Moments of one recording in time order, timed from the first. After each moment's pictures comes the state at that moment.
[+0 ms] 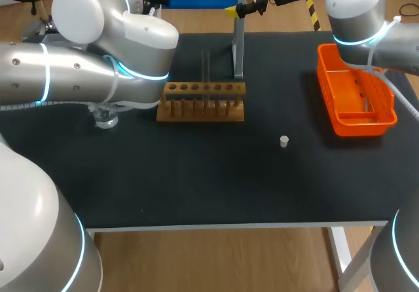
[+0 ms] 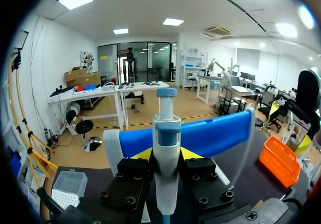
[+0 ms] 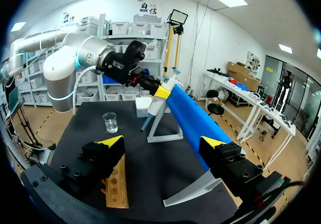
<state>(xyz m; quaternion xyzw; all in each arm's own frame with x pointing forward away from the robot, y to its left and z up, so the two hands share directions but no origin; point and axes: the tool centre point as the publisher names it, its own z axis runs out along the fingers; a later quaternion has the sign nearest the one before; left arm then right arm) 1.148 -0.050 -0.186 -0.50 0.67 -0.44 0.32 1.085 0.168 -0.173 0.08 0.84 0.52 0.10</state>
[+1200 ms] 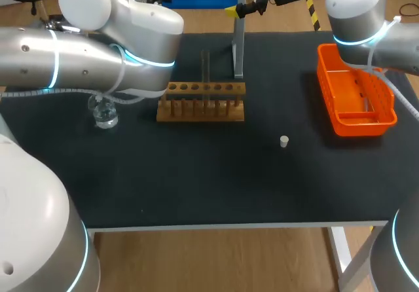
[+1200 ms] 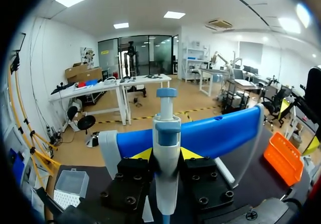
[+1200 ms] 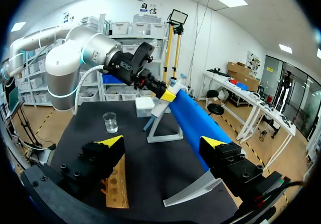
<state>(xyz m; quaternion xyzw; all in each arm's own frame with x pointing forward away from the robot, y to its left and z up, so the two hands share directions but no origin) 1.162 -0.049 -0.197 -0.52 0.68 -0.41 0.31 1.085 0.168 -0.173 0.08 0.84 0.52 0.10</state>
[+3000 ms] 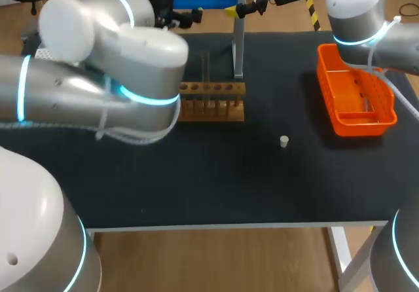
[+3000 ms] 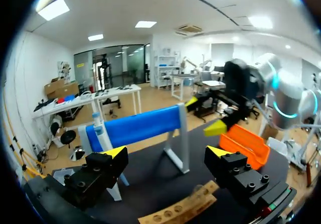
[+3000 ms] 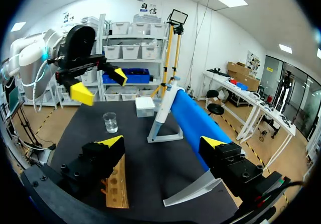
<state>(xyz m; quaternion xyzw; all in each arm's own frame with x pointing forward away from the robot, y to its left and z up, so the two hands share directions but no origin) 1.004 -0.127 -0.144 -0.41 0.73 -0.48 0.27 1.085 0.168 -0.173 0.08 0.84 0.52 0.10</state>
